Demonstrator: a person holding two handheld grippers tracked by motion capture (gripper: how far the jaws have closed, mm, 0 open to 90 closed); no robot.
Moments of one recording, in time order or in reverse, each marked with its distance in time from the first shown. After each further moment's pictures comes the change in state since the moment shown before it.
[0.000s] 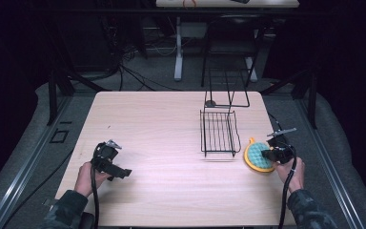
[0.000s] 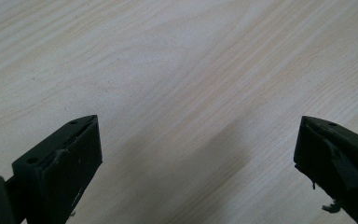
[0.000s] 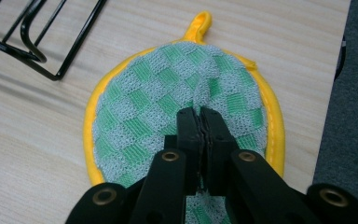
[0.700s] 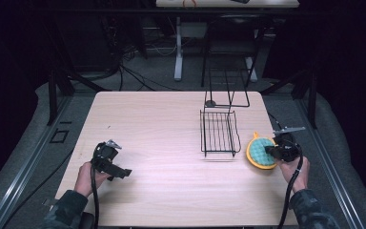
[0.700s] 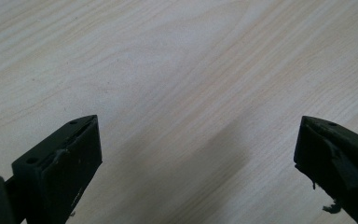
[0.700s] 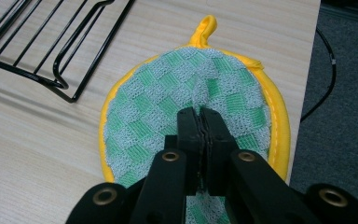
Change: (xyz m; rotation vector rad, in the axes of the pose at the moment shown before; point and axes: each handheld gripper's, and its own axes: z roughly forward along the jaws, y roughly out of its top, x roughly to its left) left arm 0.000 0.000 0.000 -0.004 -0.002 -0.001; right arm -0.004 0.003 -0.022 -0.096 0.001 0.013
